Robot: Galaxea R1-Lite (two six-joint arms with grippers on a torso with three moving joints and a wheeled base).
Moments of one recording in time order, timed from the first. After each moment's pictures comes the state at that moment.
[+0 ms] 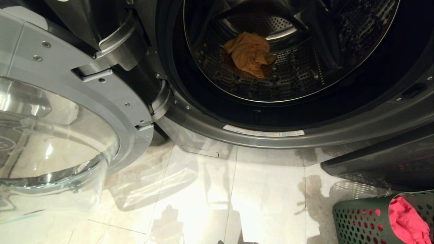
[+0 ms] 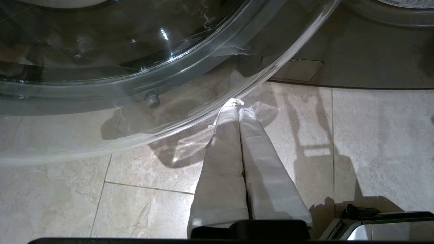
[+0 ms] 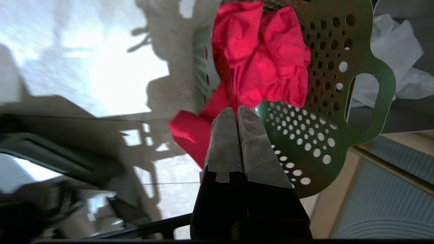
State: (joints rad) left arm 0.00 0.00 0.00 -0.10 -0.02 0.07; right arm 0.25 0.54 -0.41 0.45 -0.50 0.12
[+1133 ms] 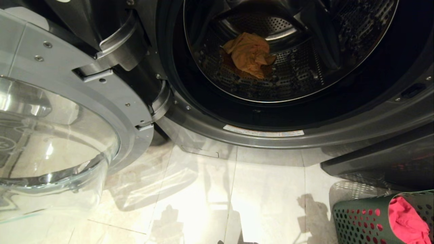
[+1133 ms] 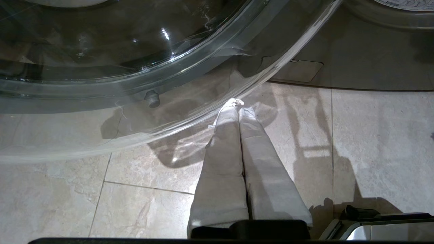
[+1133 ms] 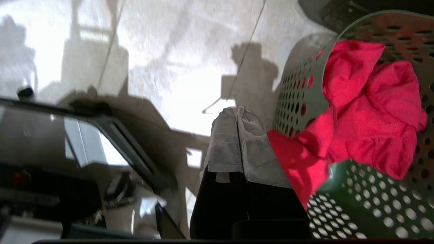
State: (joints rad) left arm 0.00 0.00 0.00 -0.10 -0.02 0.06; right arm 0.10 0.31 -0.03 0.07 0.01 -0.09
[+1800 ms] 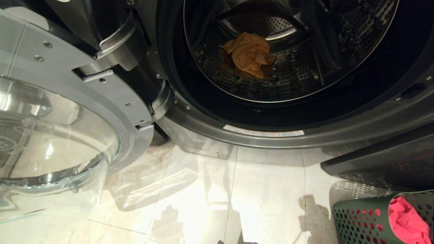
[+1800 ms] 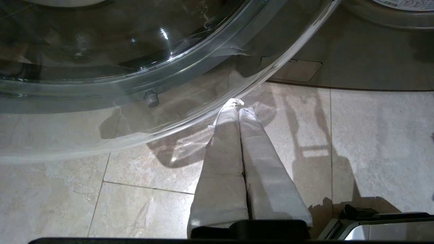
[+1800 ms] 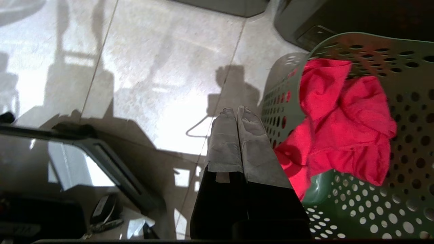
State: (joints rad) left arm 0.00 0.00 0.00 -0.10 -0.02 0.06; right arm 0.02 0.21 -0.03 0.08 0.01 -0.11
